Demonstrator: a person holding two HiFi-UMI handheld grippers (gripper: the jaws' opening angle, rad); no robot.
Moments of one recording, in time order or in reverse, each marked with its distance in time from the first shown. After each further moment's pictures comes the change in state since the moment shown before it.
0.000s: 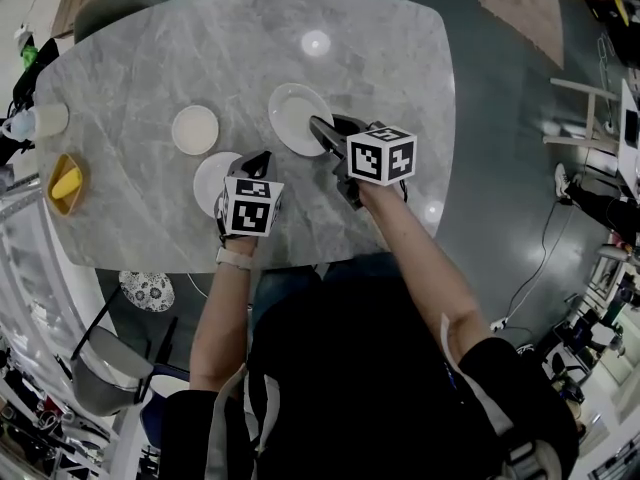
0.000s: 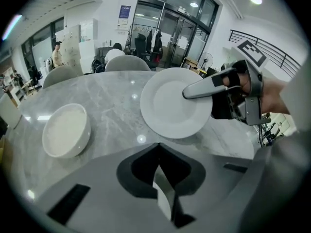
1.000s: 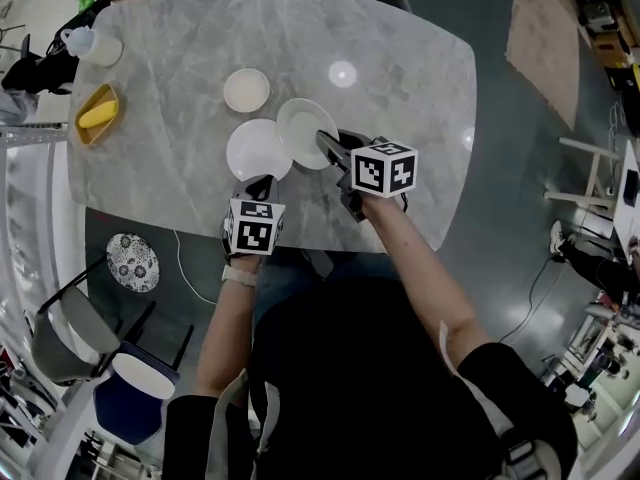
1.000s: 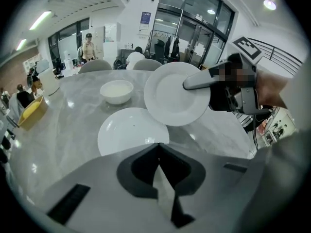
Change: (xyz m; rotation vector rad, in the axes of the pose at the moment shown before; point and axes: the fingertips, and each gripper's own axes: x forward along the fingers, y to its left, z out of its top) left arm -0.089 -0.001 -0.103 -0.170 -0.046 0.131; right arm 0.002 0.095 -0.055 -0.126 0.077 0.101
